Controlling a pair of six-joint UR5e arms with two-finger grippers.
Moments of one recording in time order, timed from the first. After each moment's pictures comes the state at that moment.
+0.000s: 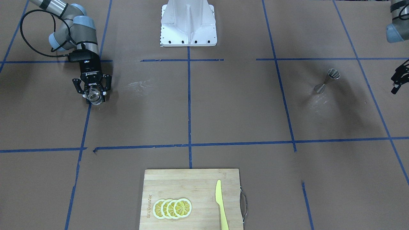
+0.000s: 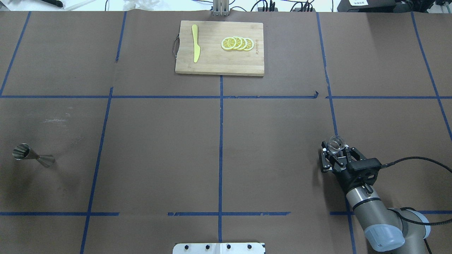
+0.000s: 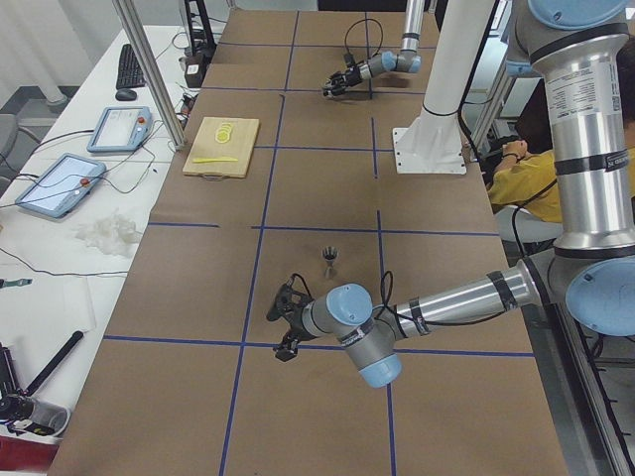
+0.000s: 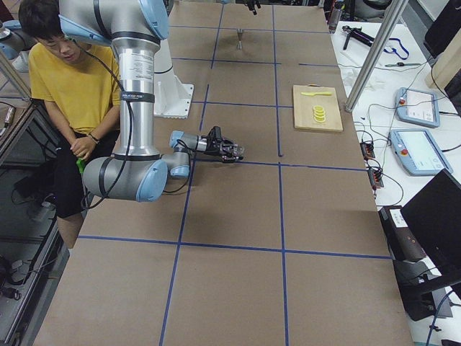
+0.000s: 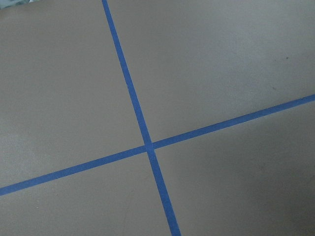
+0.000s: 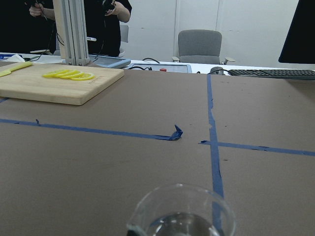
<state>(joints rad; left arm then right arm) -1.30 -1.36 -1.34 -2.94 -2.12 -0.48 0.10 -1.60 1.54 -0.37 0.51 1.12</state>
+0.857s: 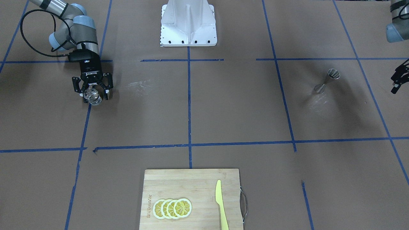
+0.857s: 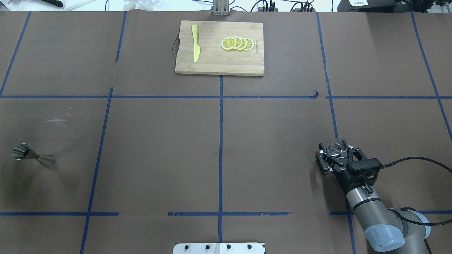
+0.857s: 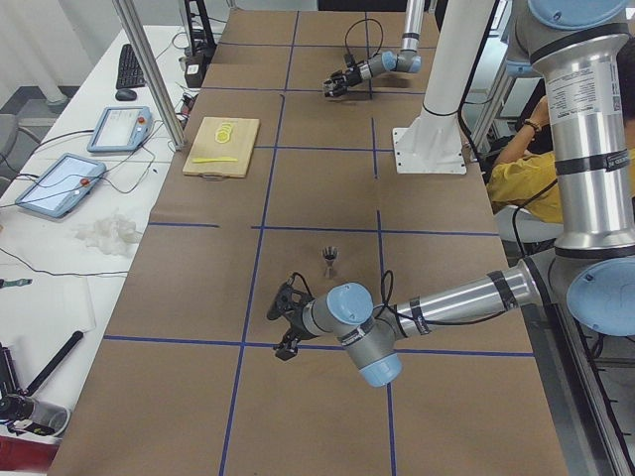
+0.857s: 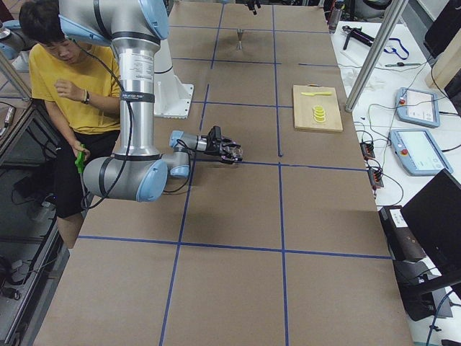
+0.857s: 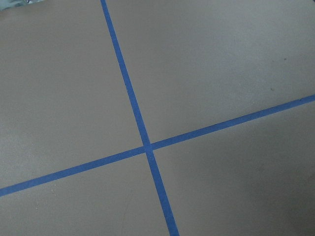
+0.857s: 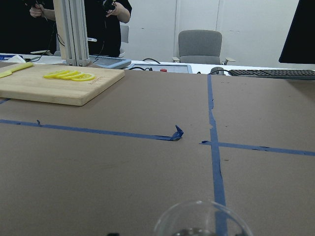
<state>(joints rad) -1.30 -1.36 -1.34 -2.94 -2.12 -0.48 0.10 -1.60 1.54 -0.36 0.51 1.12</state>
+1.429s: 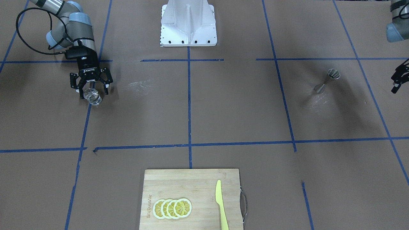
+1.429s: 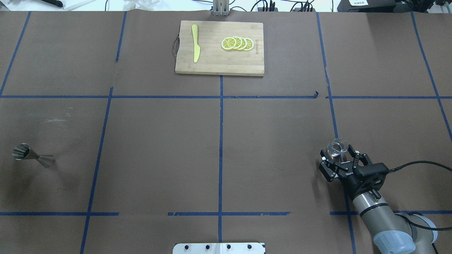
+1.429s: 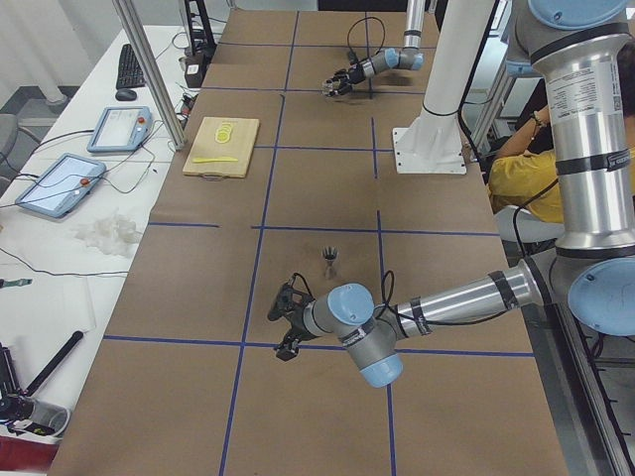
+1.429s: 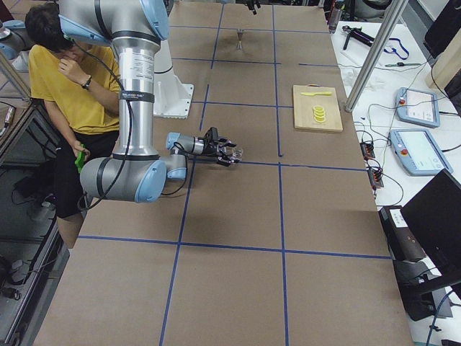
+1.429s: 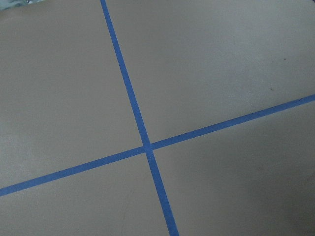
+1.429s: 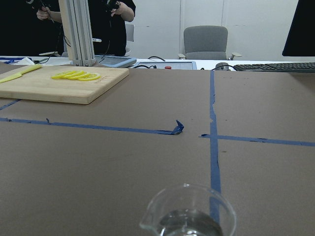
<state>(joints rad) -1.30 -1.35 -1.35 -2.94 -2.12 -0.48 0.06 -1.65 1.57 -0.30 0.51 1.12</state>
